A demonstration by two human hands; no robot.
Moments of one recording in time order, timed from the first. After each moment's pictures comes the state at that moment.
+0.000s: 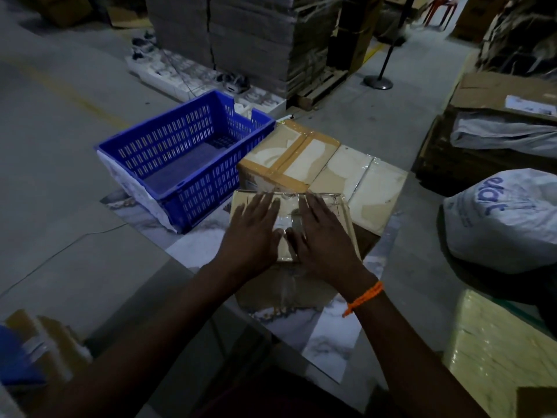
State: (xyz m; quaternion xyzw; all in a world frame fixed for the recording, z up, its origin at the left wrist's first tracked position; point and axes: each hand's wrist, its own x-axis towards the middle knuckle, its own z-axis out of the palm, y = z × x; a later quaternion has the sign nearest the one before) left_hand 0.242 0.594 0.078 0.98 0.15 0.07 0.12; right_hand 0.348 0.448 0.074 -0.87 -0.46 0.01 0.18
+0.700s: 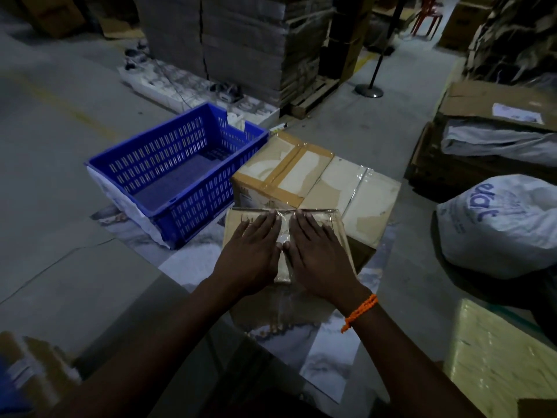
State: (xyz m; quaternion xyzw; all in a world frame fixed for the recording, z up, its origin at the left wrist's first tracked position) left_hand 0.255 0.599 0.074 0.99 0.11 0.00 0.09; right_hand 0.359 0.454 0.069 -0.88 -0.45 0.04 0.11
